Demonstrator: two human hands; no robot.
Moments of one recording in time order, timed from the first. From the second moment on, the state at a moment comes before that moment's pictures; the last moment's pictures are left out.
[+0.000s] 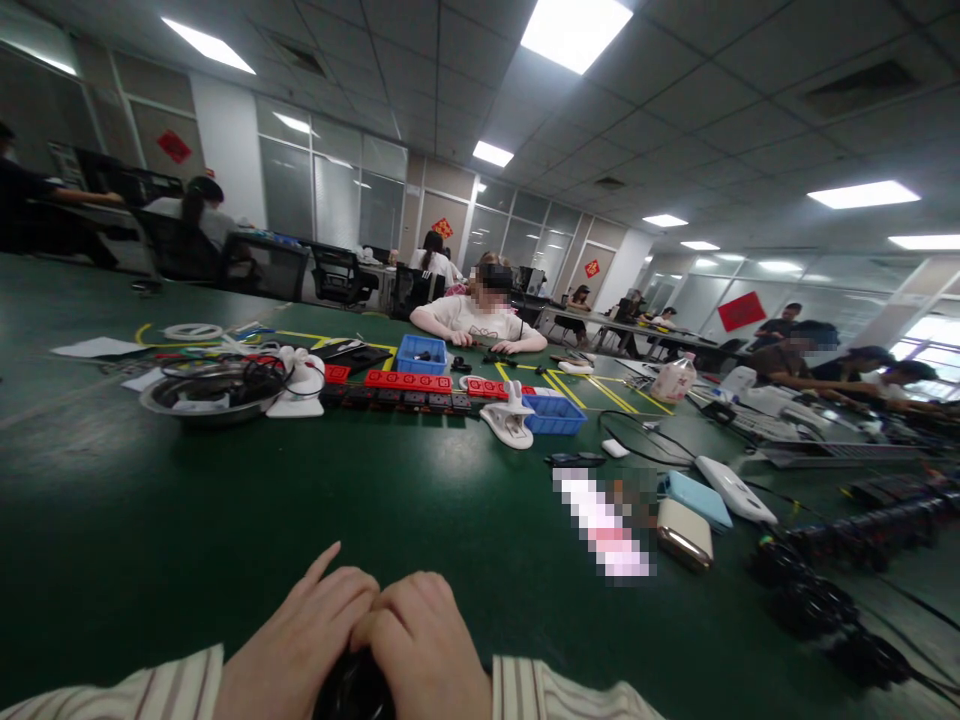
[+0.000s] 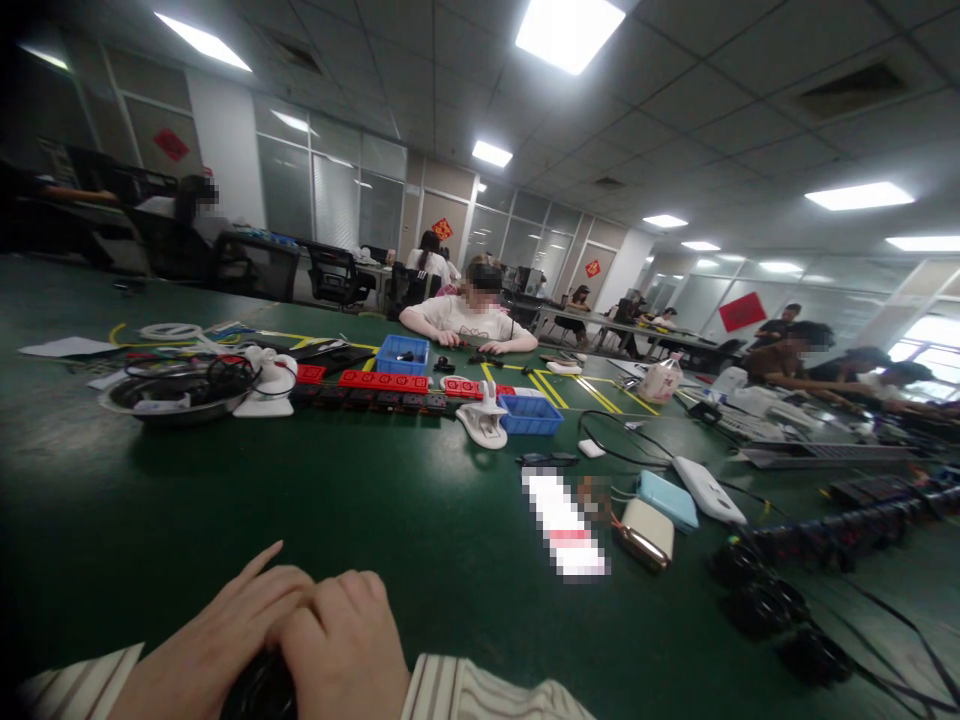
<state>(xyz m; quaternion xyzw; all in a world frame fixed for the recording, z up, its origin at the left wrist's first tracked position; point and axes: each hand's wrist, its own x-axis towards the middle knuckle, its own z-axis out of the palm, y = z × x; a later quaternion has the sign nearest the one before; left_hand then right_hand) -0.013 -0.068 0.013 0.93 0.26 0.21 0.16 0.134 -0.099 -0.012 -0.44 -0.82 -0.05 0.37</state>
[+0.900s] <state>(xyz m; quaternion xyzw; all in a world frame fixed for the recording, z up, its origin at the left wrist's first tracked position) -0.013 -0.070 0.009 0.93 0.26 0.21 0.15 0.132 -0.100 -0.010 -0.44 -0.80 -0.06 0.40</state>
